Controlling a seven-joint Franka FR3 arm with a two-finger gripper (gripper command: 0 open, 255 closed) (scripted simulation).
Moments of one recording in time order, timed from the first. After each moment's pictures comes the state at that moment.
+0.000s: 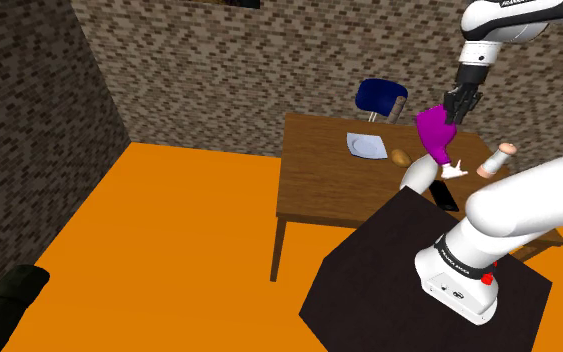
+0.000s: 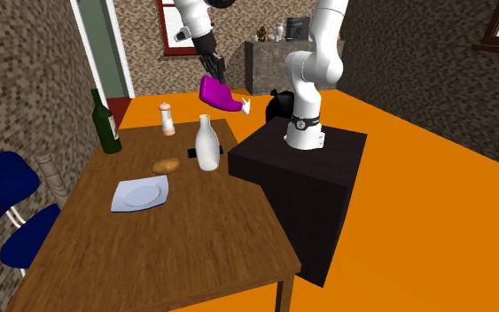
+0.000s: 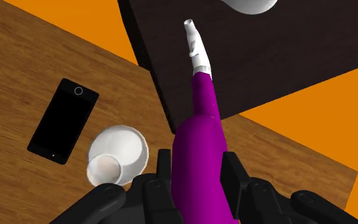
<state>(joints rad) -0.40 -0.33 -0.38 -2.28 -0.15 1.64 -0.31</state>
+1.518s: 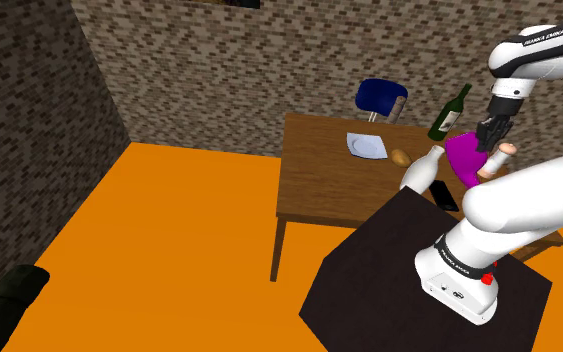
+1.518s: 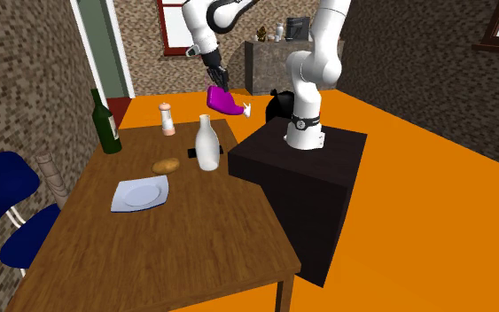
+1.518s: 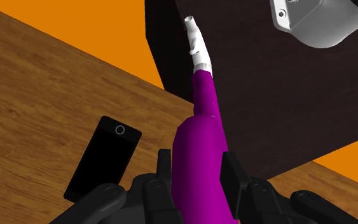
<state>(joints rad) -0.52 -0.34 -0.57 -2.44 -0.31 1.83 -0.52</state>
